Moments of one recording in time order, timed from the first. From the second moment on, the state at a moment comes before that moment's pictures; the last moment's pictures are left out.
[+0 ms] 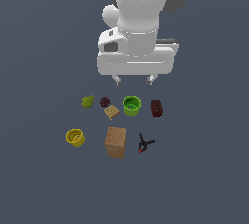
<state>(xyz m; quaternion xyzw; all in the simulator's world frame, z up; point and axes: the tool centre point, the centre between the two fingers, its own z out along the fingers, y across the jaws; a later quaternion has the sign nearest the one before) 0.015 0.029 0.332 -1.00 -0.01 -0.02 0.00</state>
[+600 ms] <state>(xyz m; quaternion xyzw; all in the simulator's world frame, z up) 0.019 0.060 0.344 -1.00 -0.03 -0.03 0.02</state>
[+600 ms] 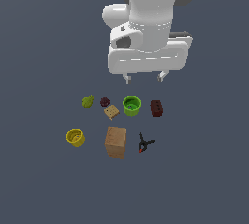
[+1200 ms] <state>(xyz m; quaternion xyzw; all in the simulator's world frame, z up) 0.037 0.035 0.324 -1.00 -0.01 -0.03 0.02</state>
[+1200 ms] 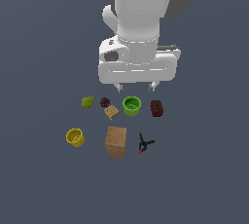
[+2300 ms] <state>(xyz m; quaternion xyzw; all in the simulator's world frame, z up) 0.087 -0.174 0.142 -1.00 0.08 -0.01 0.01</state>
